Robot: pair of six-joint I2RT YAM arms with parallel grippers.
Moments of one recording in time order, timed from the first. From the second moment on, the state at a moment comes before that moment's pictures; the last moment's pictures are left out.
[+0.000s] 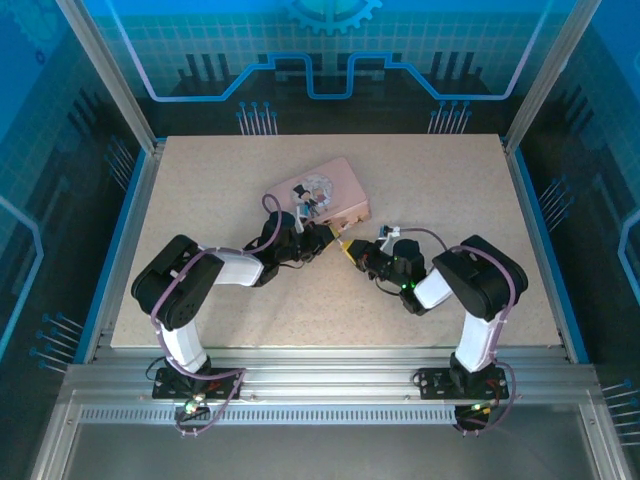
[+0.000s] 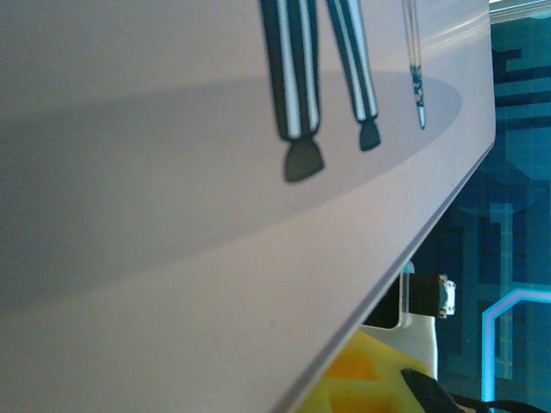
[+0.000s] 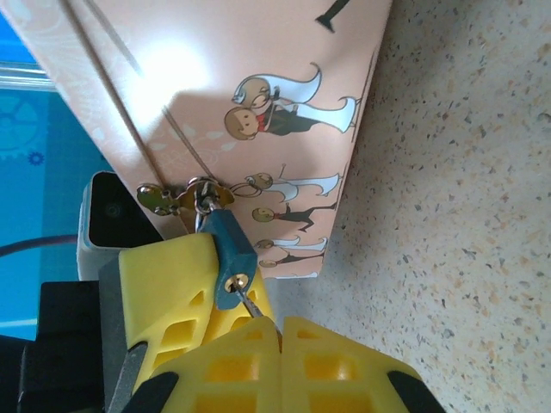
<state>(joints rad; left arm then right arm) -0.53 1.79 0.74 0.66 0.39 -1.22 0.50 1.85 0.42 1.22 -0.38 1.39</state>
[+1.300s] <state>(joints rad) -0.52 1.80 0.74 0.67 0.37 -1.21 0.47 1.86 0.55 1.05 -0.48 1.43</state>
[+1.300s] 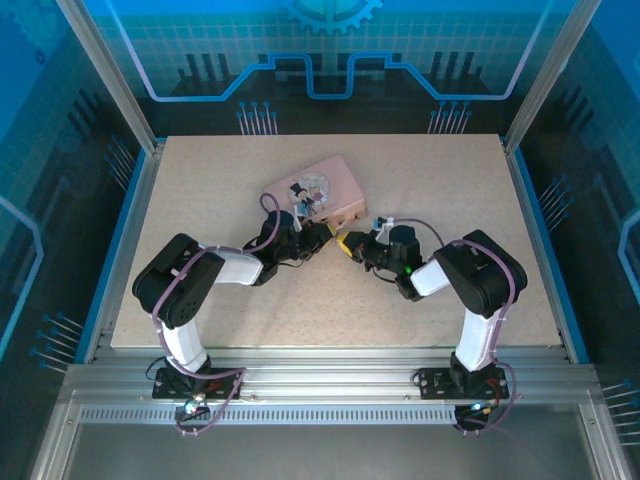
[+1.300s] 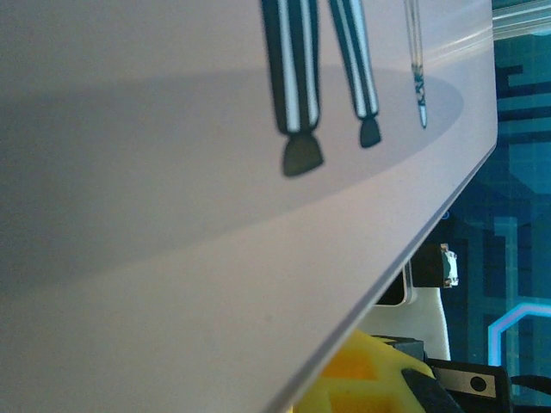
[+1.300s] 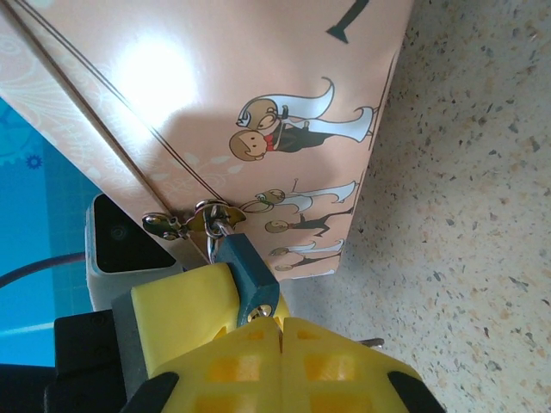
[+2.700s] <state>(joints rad) -0.58 1.70 0.85 0.17 0.45 -1.06 0.49 1.24 0.60 -0.12 -0.28 0.58</state>
